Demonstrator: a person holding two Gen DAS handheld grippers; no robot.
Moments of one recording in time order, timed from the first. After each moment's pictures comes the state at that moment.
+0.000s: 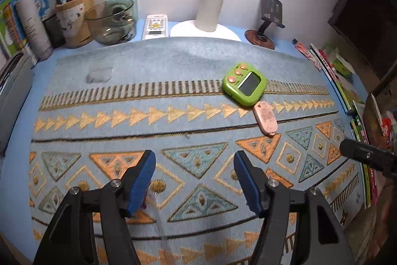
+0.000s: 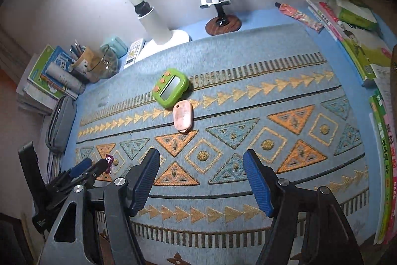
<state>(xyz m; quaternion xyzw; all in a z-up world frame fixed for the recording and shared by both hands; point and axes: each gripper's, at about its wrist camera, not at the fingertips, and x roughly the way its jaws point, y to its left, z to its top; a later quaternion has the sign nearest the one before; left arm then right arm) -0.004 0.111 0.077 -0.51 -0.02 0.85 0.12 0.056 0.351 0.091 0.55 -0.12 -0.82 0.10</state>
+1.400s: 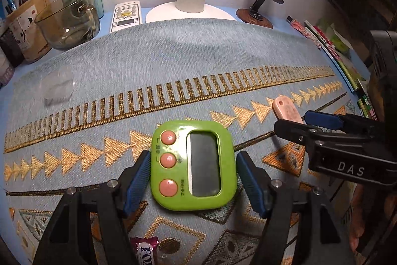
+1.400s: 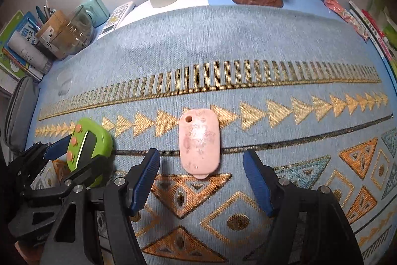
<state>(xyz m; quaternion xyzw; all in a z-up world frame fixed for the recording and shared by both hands) -0.055 0.101 0.026 -0.52 0.02 0.83 0.18 -0.021 0.275 0.007 0.56 -0.04 -0.83 0.07</state>
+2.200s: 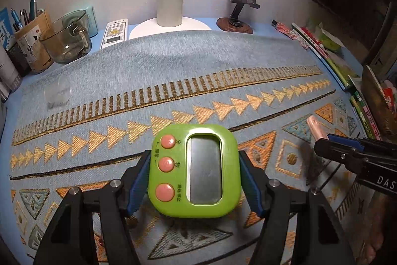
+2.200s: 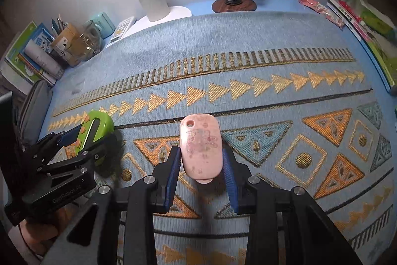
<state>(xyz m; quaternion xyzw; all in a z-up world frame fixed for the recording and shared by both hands) -0.013 0.147 0.055 -0.49 0.02 0.85 0.17 0.043 0.333 0.033 0.53 -0.09 -0.84 0.08</state>
